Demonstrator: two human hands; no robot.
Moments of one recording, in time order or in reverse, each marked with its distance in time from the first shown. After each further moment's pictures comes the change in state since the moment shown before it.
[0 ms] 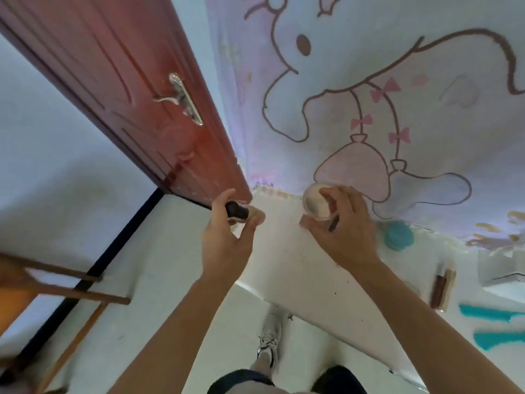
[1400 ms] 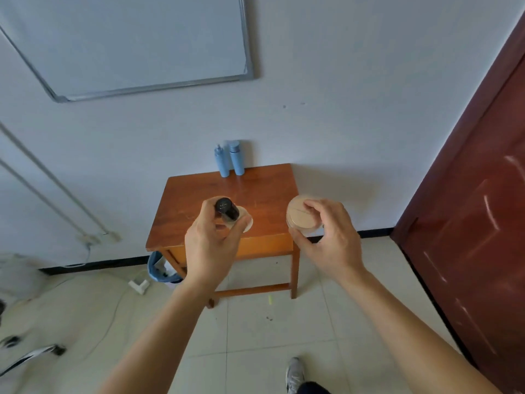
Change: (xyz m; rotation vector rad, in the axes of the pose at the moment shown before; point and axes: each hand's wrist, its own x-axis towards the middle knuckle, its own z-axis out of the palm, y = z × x) left_hand -0.132 -0.402 -0.734 0.375 0.929 -0.451; right_hand -0.153 -0.744 0.547 0.552 -0.518 -0.825
